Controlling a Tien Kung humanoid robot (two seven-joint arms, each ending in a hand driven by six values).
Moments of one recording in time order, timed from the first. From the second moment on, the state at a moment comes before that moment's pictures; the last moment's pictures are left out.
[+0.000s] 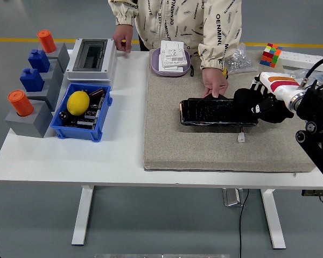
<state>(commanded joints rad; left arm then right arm) -0.08 0.22 -1.75 -0.18 1.19 -0.08 0.12 0.67 -0.31 0.99 0.96 -2.10 0.06 -0.10</state>
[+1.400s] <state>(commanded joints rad) -0.07 0.22 -1.74 -0.18 1.19 -0.08 0.12 0.70 -0.20 0.97 0.96 -2.10 0.06 -0.10</state>
